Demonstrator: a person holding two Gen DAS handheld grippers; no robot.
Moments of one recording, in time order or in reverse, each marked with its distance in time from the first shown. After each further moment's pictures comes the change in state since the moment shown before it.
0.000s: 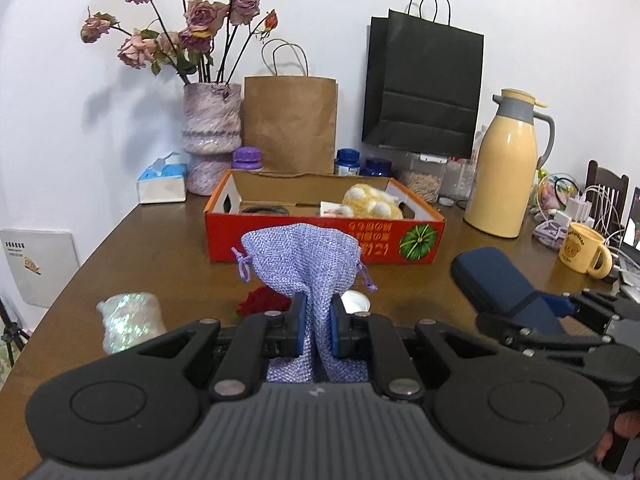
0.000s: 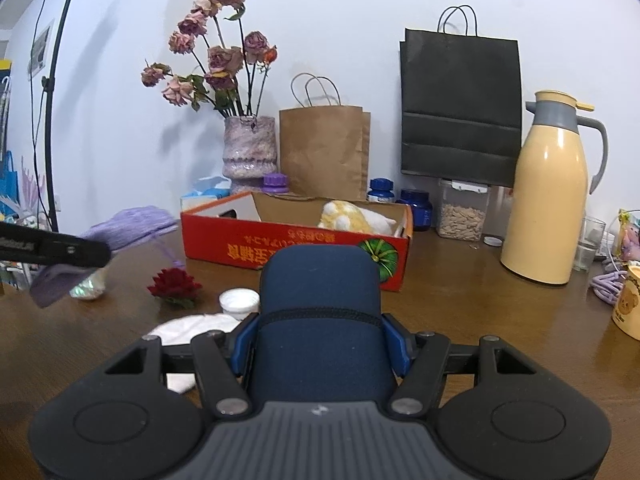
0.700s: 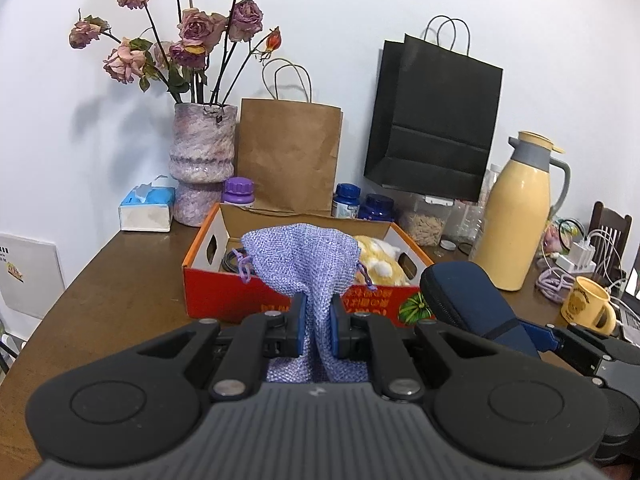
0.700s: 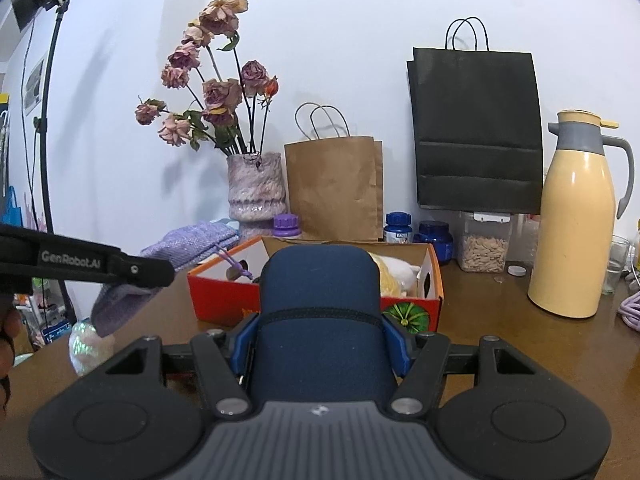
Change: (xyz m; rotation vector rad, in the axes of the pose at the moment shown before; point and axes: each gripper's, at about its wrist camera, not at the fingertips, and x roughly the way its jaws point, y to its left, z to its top) left arm 0.046 0.003 0.056 -0.069 -0.046 -0.020; right arm 0.036 0.010 0.052 0.063 -0.062 0.028
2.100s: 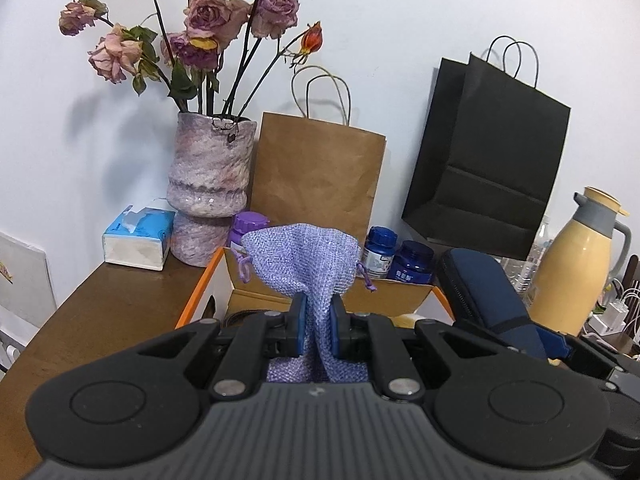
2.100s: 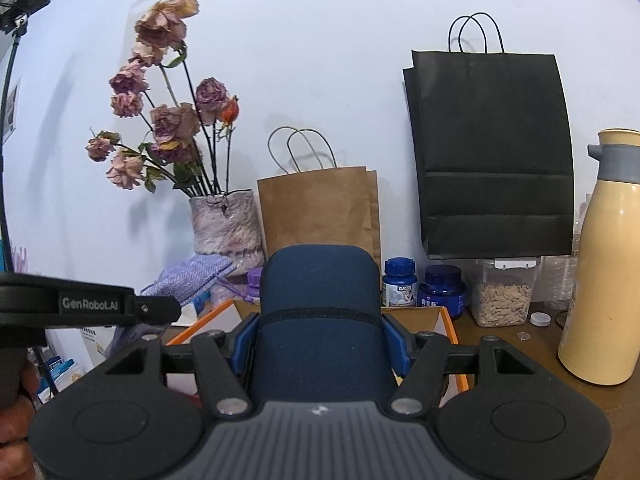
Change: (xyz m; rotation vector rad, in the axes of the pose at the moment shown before) left arm 0.111 0.028 0.068 -0.093 -0.029 0.042; right arm 0.117 -0.015 0.074 0.045 -0.054 -0.027
